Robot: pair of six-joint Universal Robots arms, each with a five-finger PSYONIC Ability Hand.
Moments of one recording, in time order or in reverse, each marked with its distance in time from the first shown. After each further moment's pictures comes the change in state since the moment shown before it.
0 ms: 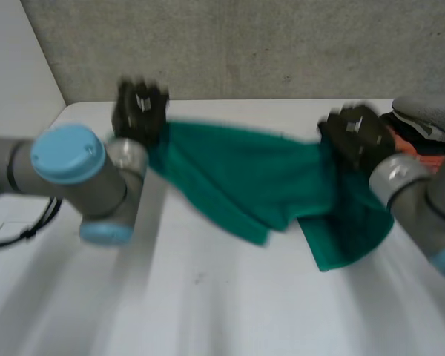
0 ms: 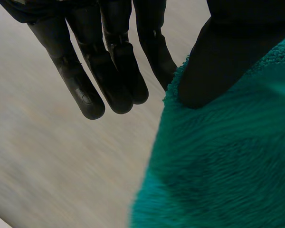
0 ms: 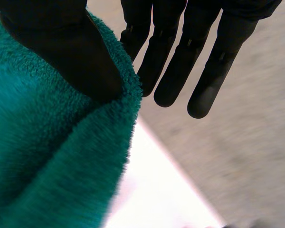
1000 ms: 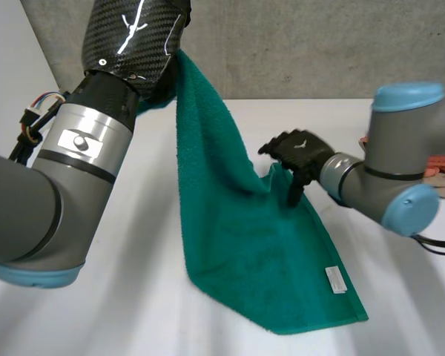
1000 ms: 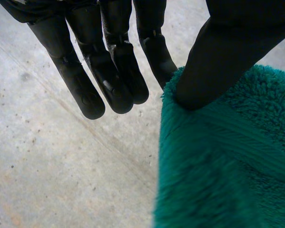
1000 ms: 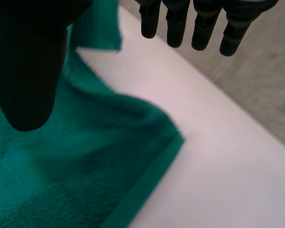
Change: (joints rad) left arm -0.094 0.552 -0.332 0.073 0.194 -0.105; right arm 0.127 0.442 -0.631 0.518 -0.036 0.072; left_hand 0.000 0.002 0.005 0.001 0.000; right_hand -0.863 -0.958 -0.972 -0.983 -0.937
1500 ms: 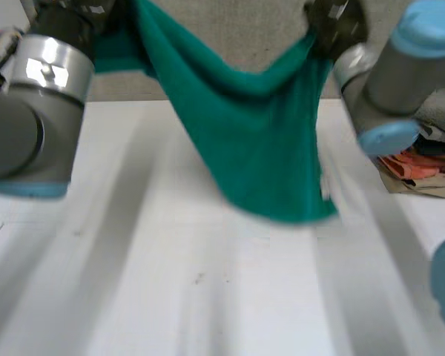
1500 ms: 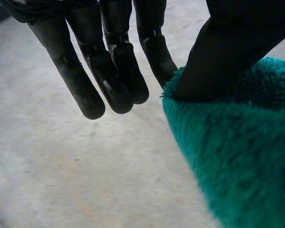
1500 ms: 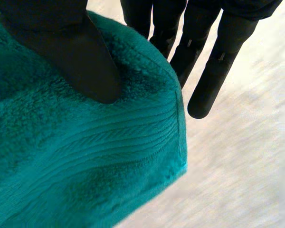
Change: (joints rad) left arm 0.161 -0.152 0.269 0.050 -0.006 0.006; right arm 0.002 0.103 -0.602 -0.257 0.263 0.115; left_hand 0.000 0.001 0.000 0.000 0.000; right_hand 0.909 0.965 0.974 0.984 0.938
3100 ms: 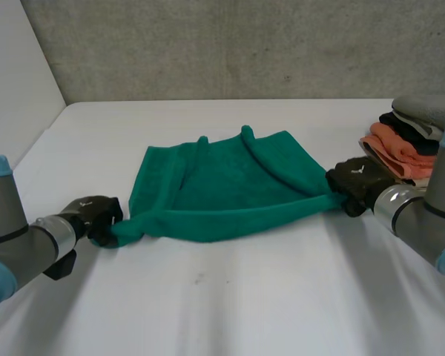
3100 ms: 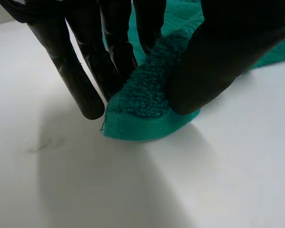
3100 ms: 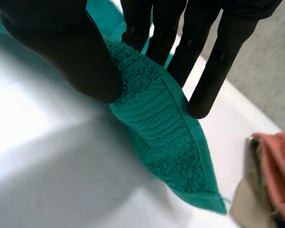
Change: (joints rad) left arm 0.311 -0.266 -0.321 -0.687 0.157 -0.296; right arm -0.190 -0.397 1.148 0.011 -0.202 -0.207; left_hand 0.006 -0.004 -0.007 -0.005 0.014; right_hand 0.000 0.000 0.000 0.005 0.003
